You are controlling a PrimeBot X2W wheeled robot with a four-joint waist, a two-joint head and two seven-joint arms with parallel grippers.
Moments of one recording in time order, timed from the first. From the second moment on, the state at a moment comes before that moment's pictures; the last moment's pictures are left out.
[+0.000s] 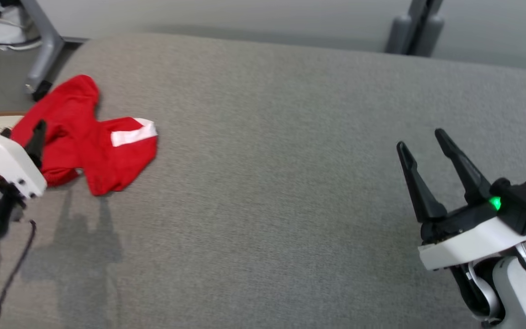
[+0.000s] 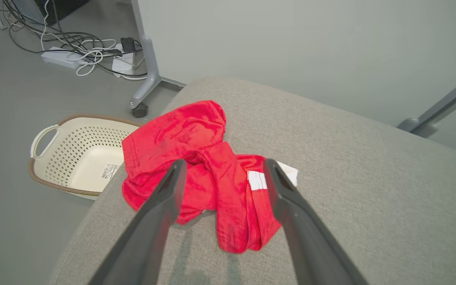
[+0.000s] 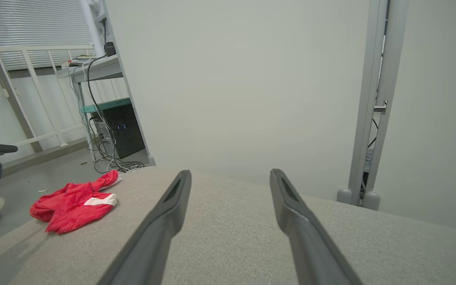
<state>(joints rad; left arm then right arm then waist) -0.50 0.45 -0.14 0.32 -0.69 0.15 0.41 -0.23 -0.22 0.23 -0.02 0.34 0.13 -0.13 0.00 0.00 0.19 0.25</state>
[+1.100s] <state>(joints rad) -0.75 0.46 -0.21 0.92 -0.72 -0.04 0.38 -0.32 -0.21 0.25 0.06 0.37 0.13 -0.19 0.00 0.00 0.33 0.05</state>
